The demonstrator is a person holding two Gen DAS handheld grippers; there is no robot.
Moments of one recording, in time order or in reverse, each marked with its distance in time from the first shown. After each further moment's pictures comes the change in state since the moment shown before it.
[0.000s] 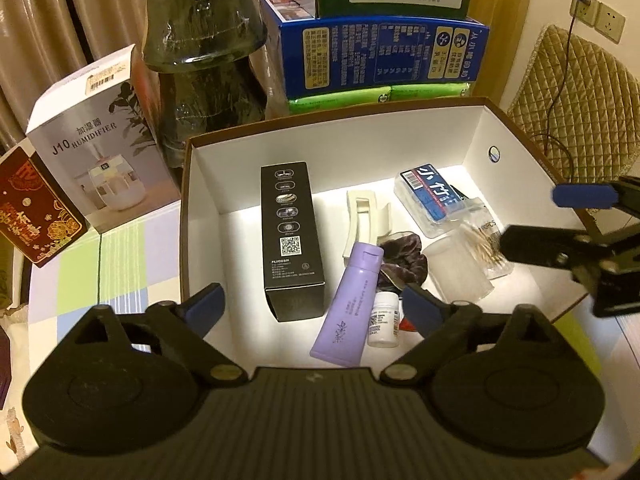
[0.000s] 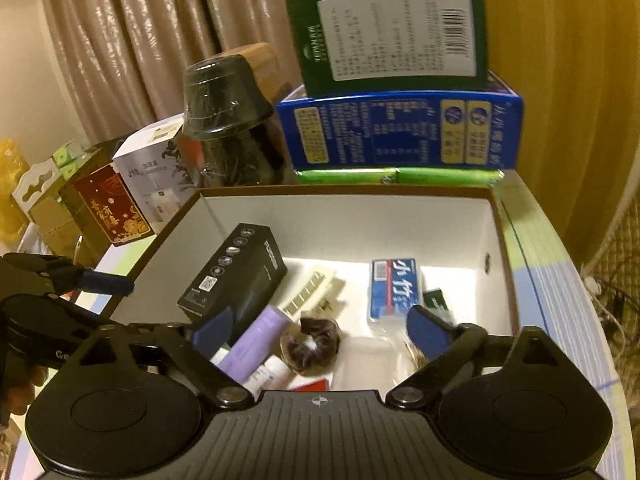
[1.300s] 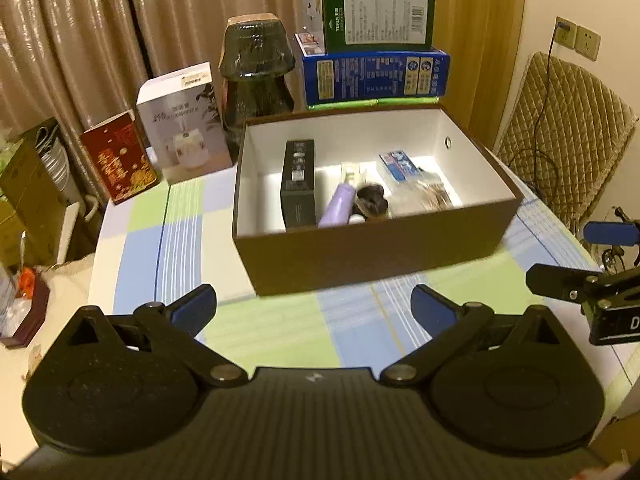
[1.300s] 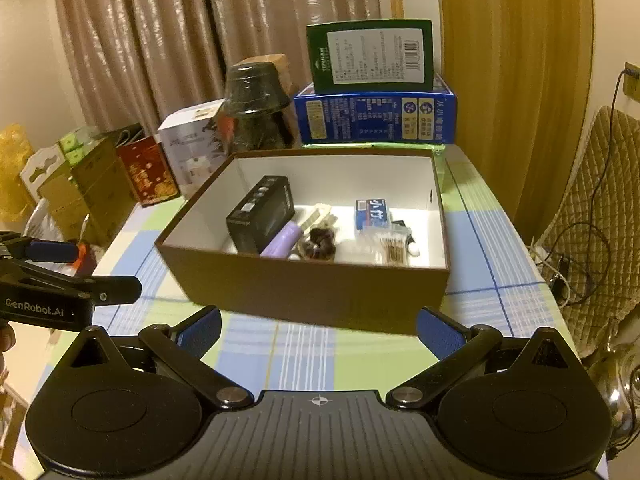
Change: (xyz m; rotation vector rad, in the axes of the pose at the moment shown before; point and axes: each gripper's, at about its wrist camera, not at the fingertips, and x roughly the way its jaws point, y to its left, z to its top) left arm -0.164 -0.051 -0.121 -0.074 -0.103 0.112; right arm -0.156 0.053 -0.103 -0.038 -0.023 -0.069
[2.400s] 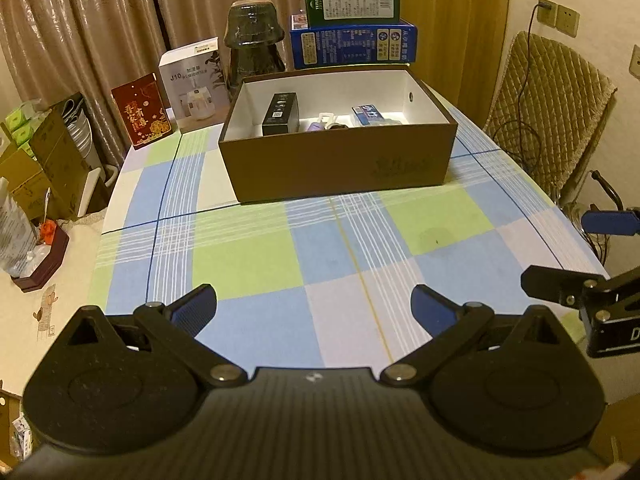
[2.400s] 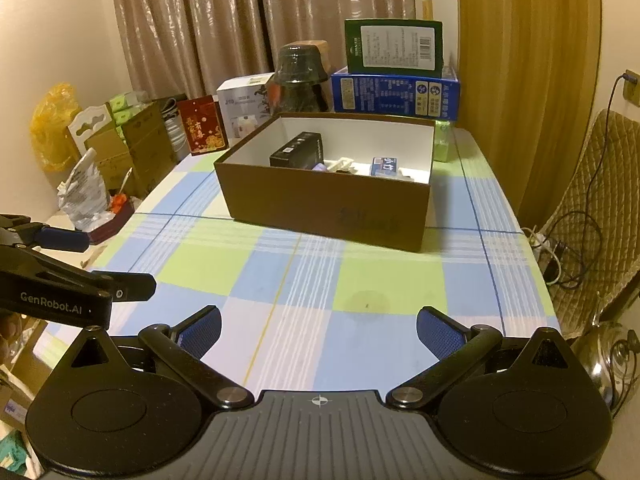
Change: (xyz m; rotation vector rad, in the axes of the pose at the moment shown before) left arm -0.098 -0.073 -0.096 -0.041 0.034 0.054; right arm -0.105 -0.001 -0.093 -0.094 0.026 0.069
